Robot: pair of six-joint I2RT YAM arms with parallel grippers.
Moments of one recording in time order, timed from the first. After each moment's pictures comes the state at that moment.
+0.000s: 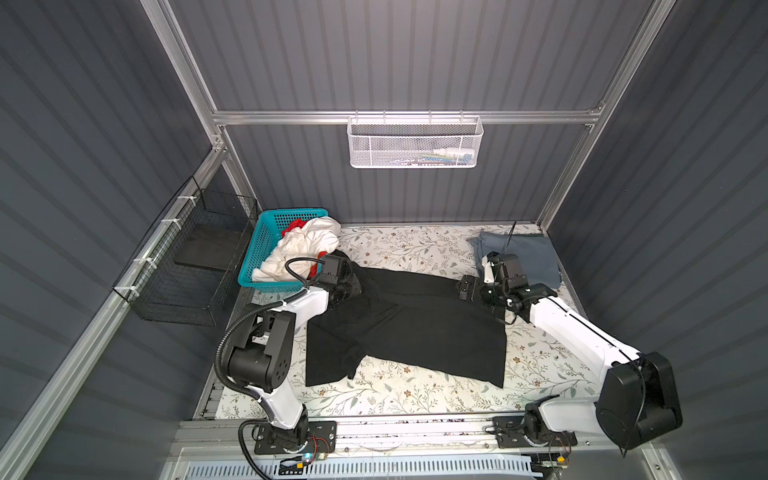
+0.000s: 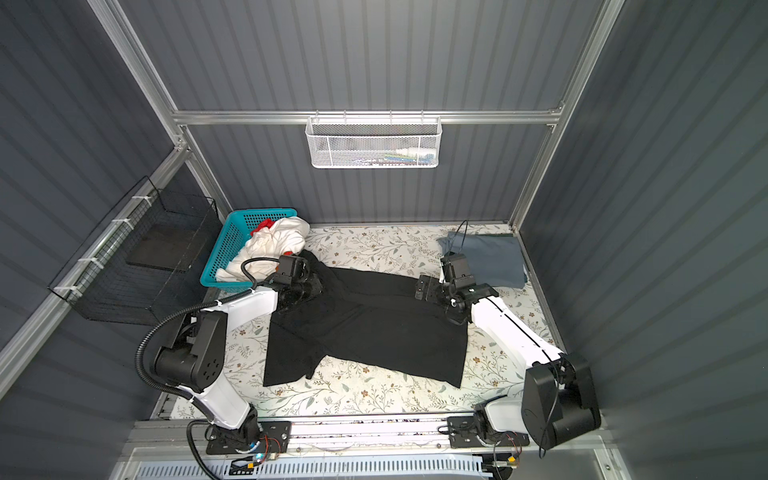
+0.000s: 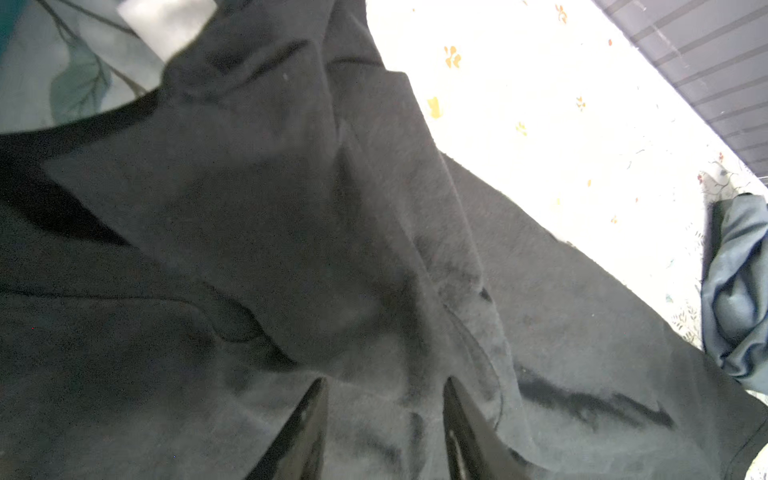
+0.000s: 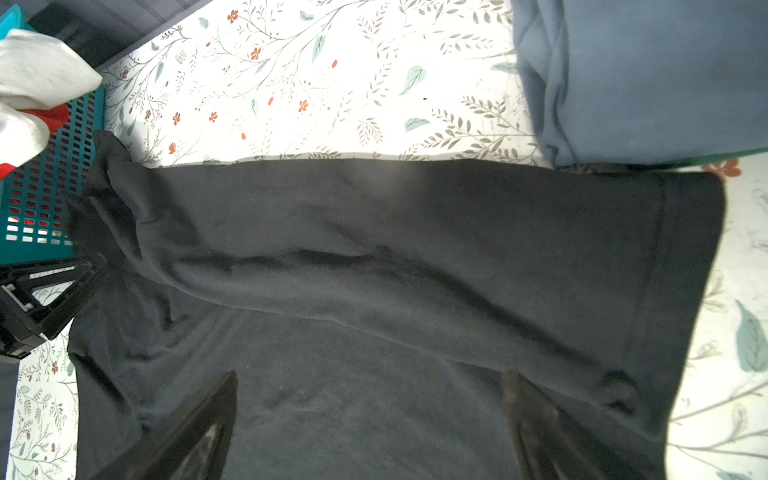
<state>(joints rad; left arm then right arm) -0.31 1.71 0.99 -0.14 0.09 -0.63 0.30 1.34 0.93 -0.44 -0.10 0.50</state>
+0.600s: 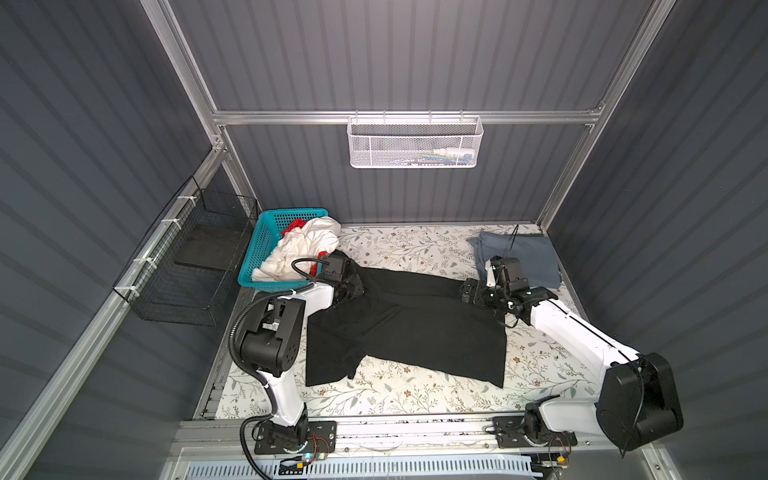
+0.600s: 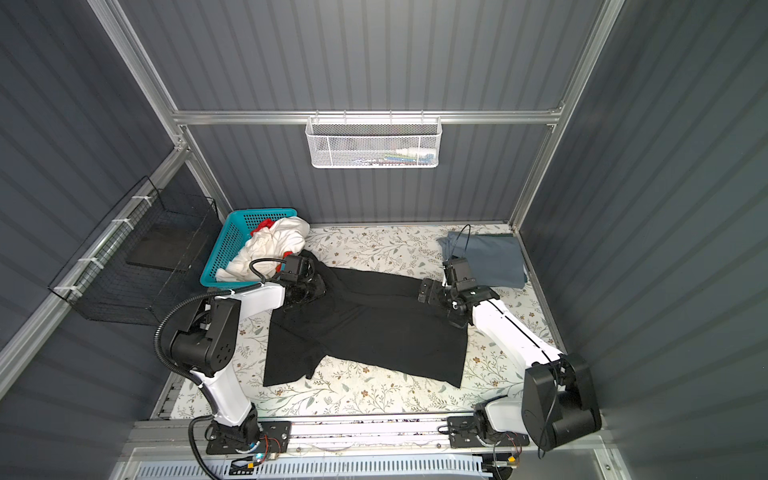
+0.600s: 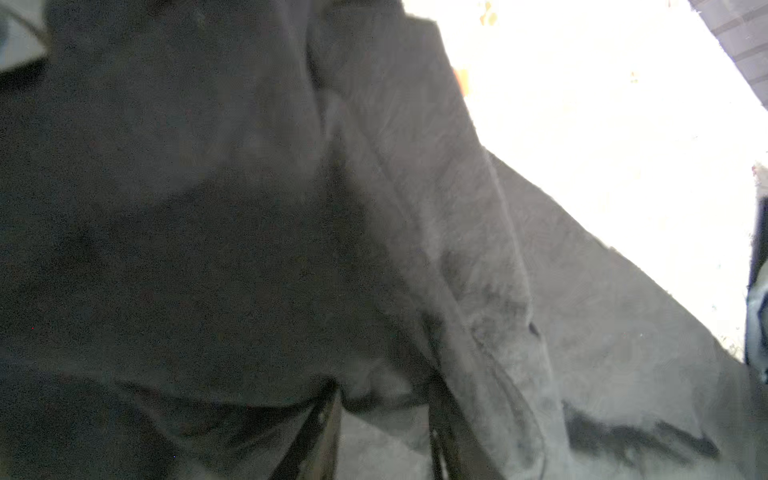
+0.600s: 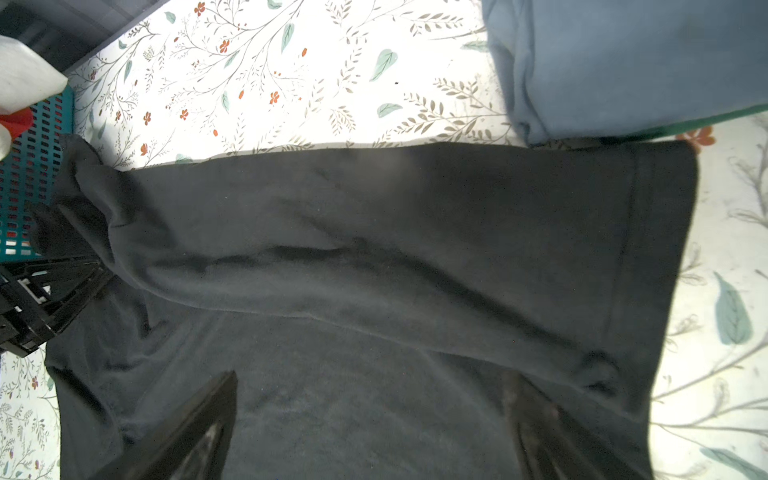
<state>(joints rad) -0.31 1.83 1.05 -0.13 0.11 -0.63 0.28 1.33 0.89 -0.43 -0.08 0.52</state>
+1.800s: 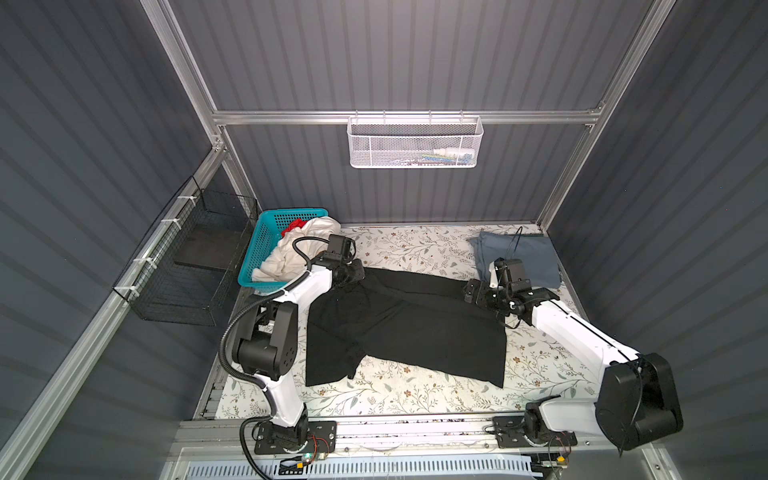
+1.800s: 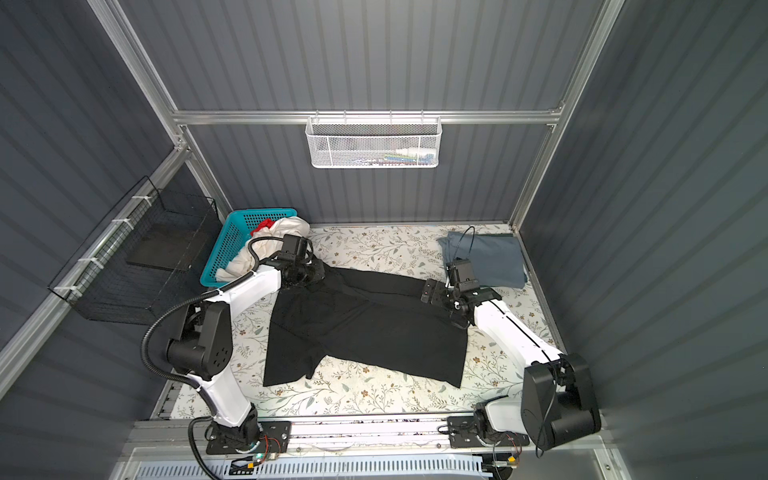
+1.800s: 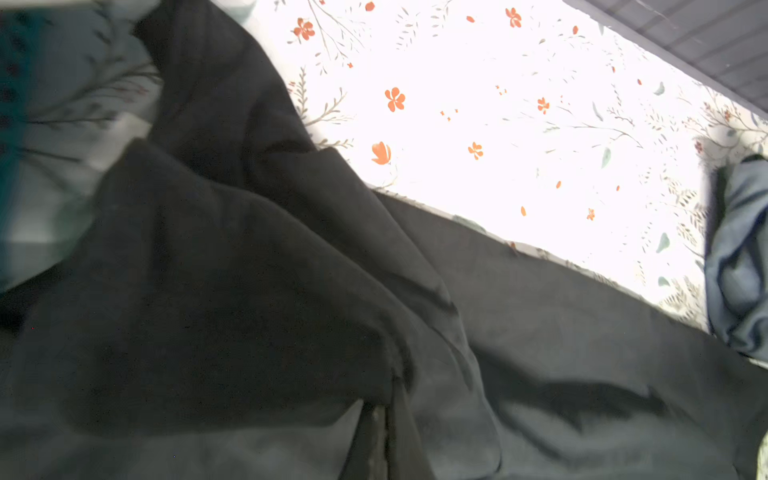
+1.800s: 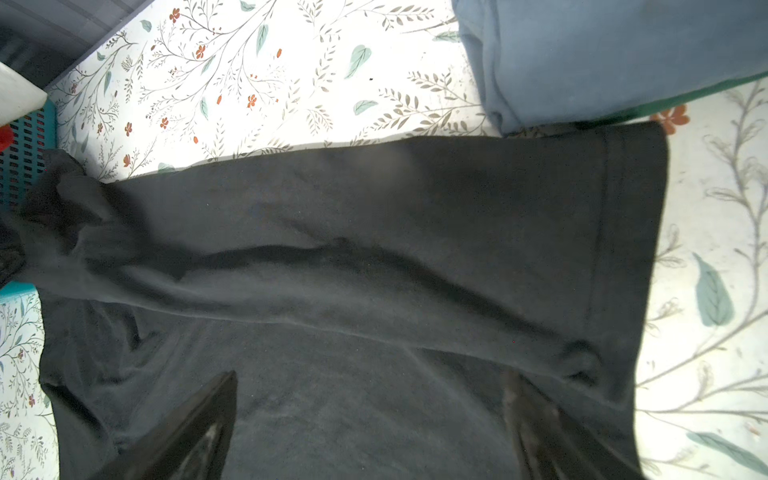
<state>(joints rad) -0.31 1.77 1.29 -0.45 0.10 -0.47 0.26 1.33 0.87 -0.43 -0.08 0.54</state>
